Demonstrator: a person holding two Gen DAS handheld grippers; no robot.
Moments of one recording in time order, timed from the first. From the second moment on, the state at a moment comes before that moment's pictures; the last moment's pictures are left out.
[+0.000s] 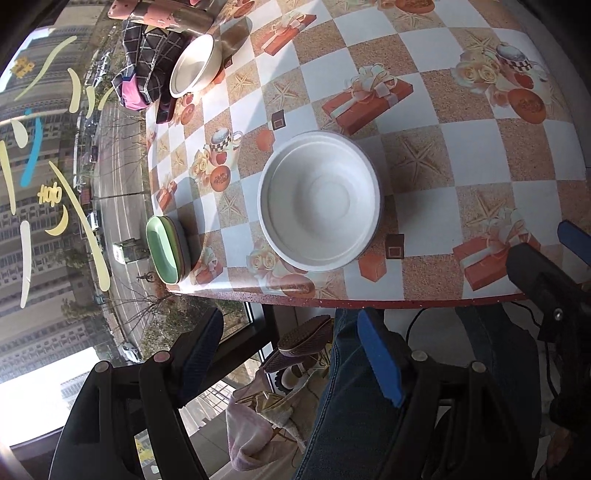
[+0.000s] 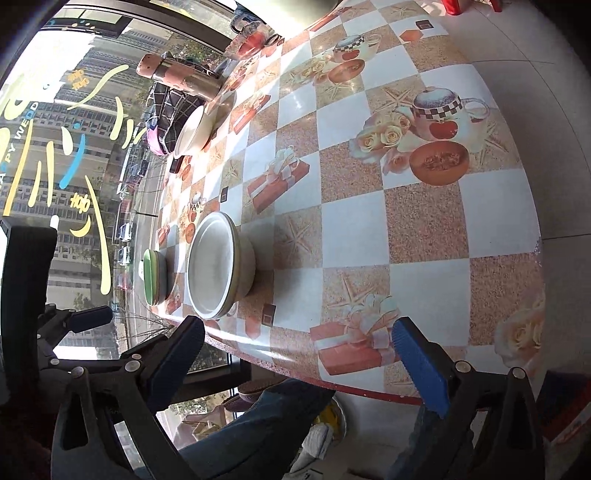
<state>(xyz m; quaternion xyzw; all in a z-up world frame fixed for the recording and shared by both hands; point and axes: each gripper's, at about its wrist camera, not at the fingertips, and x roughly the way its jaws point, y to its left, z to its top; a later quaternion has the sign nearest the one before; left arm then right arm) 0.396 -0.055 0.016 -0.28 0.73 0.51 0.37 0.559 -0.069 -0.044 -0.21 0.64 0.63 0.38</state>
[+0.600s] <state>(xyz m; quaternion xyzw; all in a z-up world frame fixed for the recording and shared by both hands) 0.227 0.046 0.017 -0.35 0.60 0.49 0.53 0.466 -0.006 -0.039 -0.29 0.63 0.51 0.51</state>
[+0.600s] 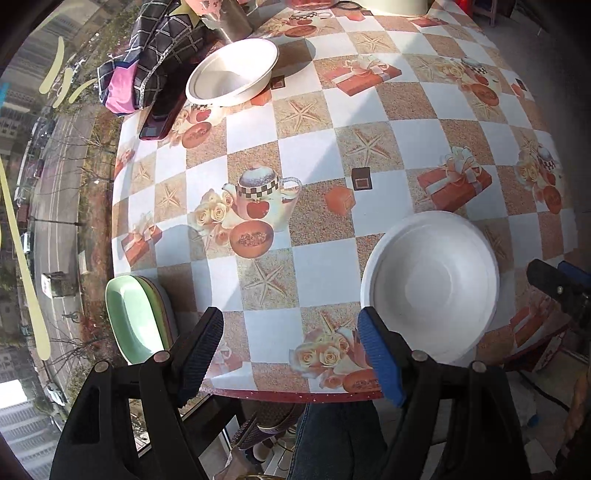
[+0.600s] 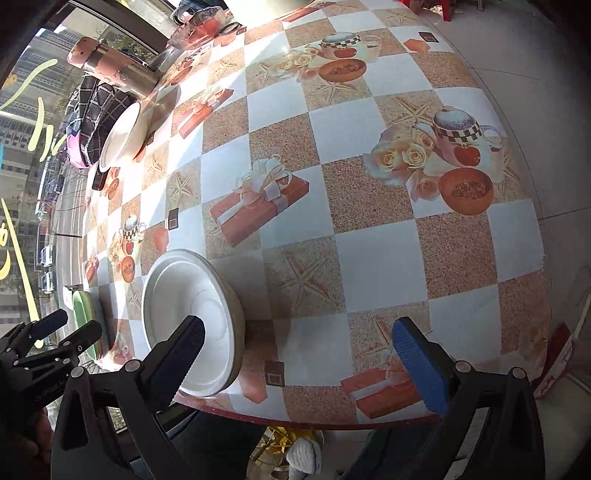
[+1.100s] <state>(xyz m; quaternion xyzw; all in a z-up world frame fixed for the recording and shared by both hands) 0.118 0.242 0.005 -0.45 0.44 0.52 0.58 0.323 0.213 0.013 -0.36 0.56 0.52 0.52</state>
